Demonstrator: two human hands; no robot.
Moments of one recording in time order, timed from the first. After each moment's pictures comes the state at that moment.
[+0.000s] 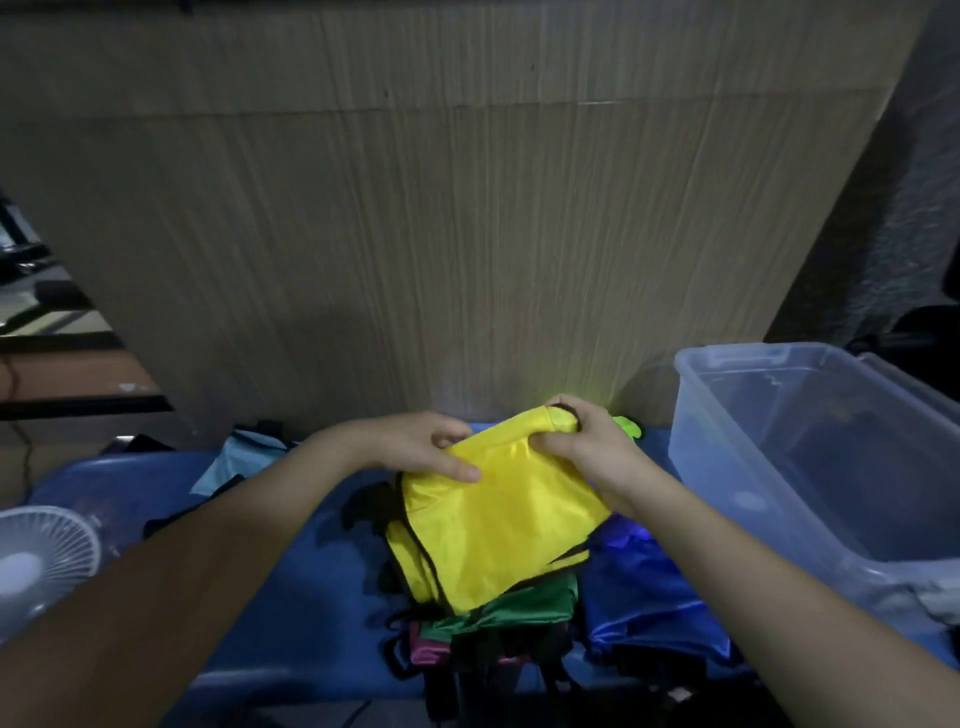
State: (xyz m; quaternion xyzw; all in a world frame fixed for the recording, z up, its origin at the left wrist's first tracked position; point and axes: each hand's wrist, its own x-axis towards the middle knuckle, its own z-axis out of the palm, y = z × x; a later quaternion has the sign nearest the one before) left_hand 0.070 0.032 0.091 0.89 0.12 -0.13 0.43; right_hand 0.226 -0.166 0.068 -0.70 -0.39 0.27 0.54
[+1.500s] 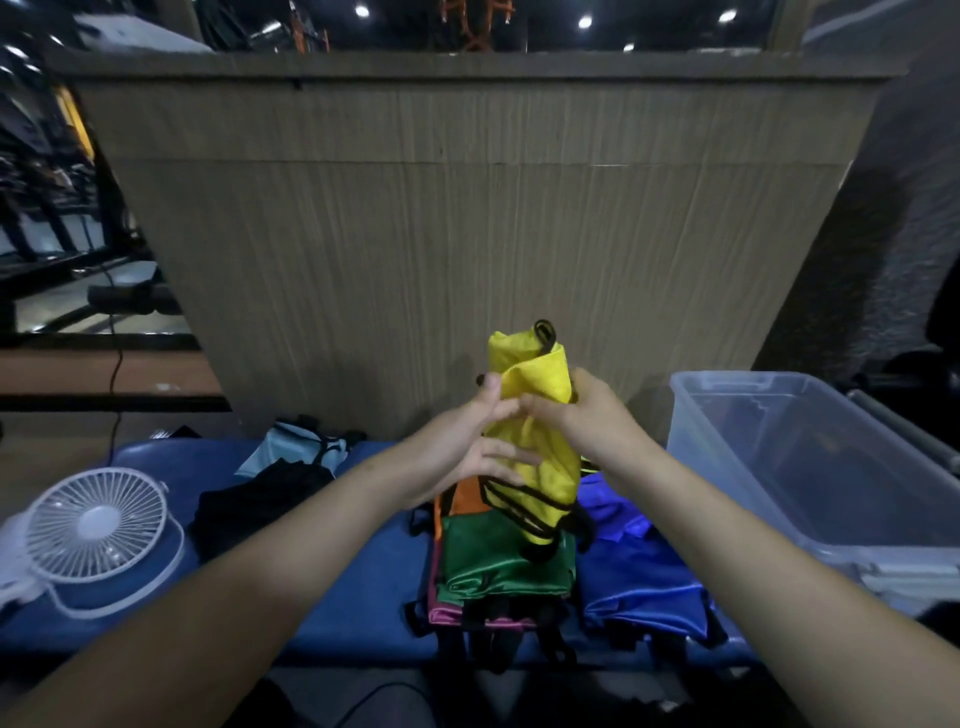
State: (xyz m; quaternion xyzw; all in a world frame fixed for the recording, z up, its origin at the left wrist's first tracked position) left_hand 0.021 -0.079 0.133 0.70 0.13 0.11 0.70; right_hand 0.157 -0.187 0.143 -0.71 -0.41 0.17 0.54
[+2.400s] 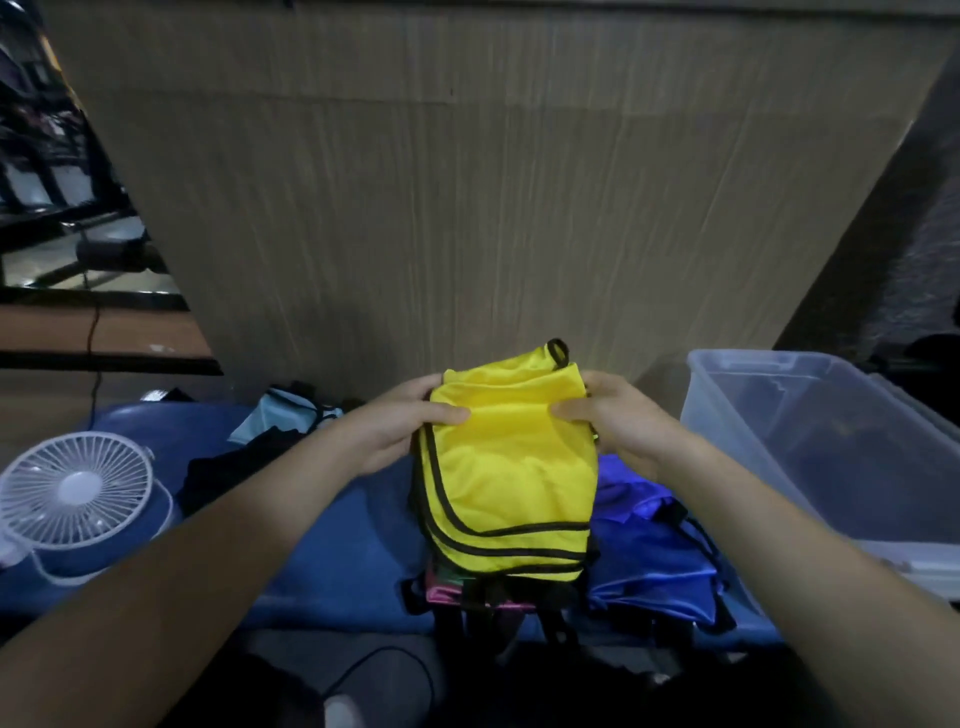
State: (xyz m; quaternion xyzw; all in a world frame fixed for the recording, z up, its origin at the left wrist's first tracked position) left_hand 0.009 0.002 0.089 0.64 0.22 0.09 0.73; right_hand 0.201 -0.185 0.112 -0.67 -0.36 0.38 0.52
